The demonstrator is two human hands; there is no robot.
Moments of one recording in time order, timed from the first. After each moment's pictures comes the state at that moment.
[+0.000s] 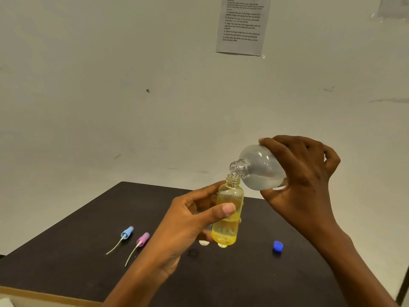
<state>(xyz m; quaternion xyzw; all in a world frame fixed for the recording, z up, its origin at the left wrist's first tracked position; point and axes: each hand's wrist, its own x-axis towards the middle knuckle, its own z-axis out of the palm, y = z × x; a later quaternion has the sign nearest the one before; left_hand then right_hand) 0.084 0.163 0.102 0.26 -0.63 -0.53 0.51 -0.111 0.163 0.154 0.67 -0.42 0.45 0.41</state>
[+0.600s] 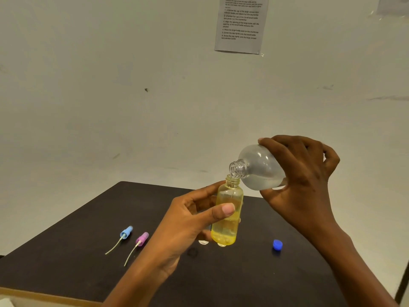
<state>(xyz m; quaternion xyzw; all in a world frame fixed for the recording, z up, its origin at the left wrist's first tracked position) 0.082 0.159 0.098 0.25 -0.63 -0.54 0.50 -0.114 0.163 0.152 0.68 -0.42 0.44 0.41</state>
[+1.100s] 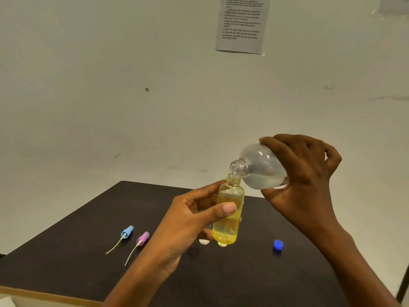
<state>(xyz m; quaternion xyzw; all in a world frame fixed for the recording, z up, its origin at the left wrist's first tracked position) 0.083 0.159 0.100 0.24 -0.64 -0.53 0.50 -0.113 0.163 0.154 0.67 -0.43 0.44 0.41</state>
